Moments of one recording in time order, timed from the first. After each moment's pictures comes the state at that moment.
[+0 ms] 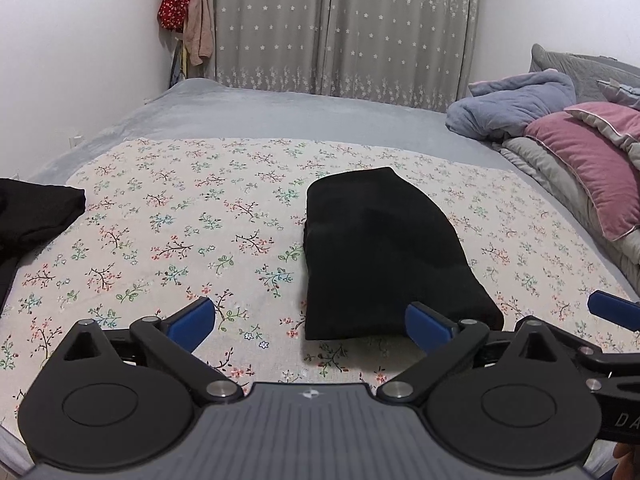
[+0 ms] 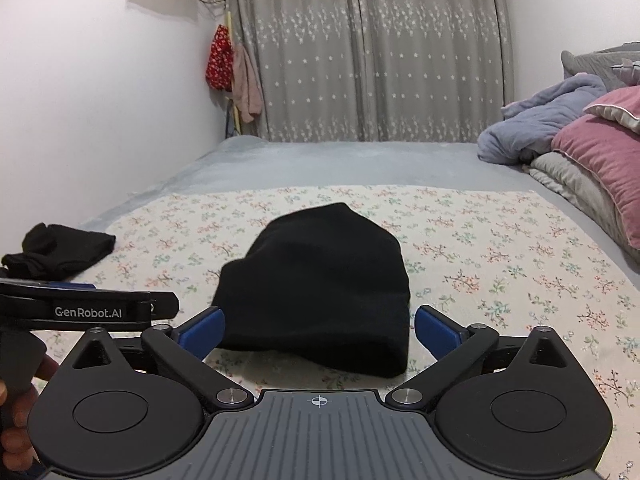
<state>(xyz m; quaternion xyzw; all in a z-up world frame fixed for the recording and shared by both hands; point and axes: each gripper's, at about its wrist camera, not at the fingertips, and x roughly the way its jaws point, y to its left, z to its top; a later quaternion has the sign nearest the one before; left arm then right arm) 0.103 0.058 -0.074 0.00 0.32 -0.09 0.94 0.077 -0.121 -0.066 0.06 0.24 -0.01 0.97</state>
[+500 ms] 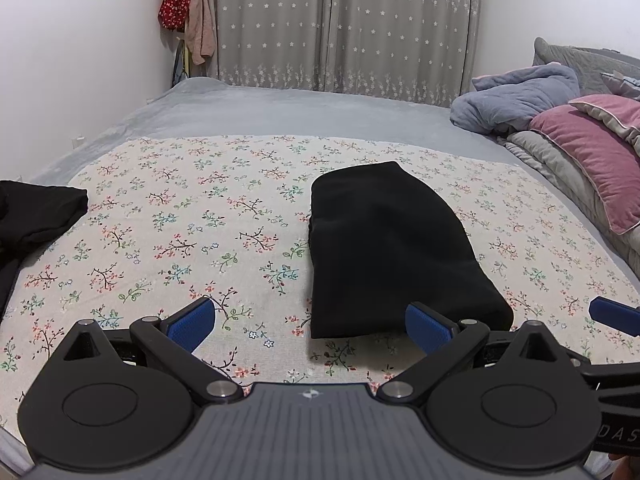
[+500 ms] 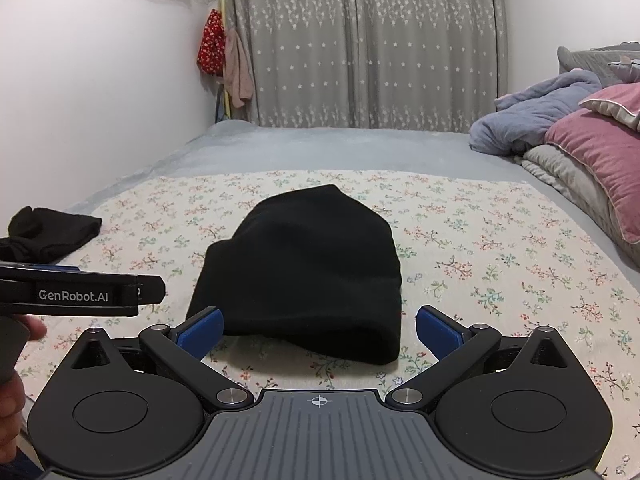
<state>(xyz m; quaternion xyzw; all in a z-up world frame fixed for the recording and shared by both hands) 0.106 0.056 -0.077 0.01 0.33 -0.08 0.94 0.082 -0.121 -0.079 0.05 0.26 -0.02 0.96</state>
